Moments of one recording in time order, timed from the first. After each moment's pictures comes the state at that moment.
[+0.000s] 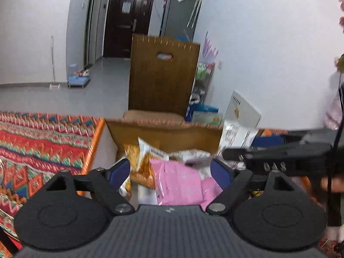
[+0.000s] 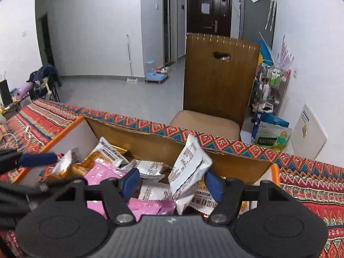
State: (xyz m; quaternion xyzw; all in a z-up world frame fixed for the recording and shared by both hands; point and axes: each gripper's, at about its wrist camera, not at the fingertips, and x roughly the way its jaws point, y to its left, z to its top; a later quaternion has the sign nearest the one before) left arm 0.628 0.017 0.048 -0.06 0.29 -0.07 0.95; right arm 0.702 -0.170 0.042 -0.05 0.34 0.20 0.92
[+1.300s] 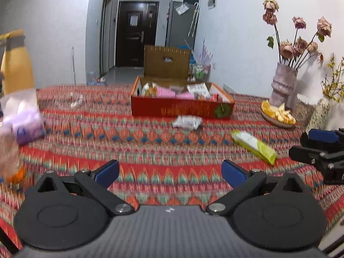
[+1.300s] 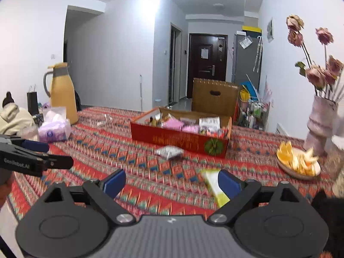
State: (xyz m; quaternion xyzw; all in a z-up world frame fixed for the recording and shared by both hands) left arm 0.188 -0.005 0.073 -0.03 0.27 -0.04 0.96; right arm 0.210 -0.264 0.080 -0.05 0.22 0.20 0.95
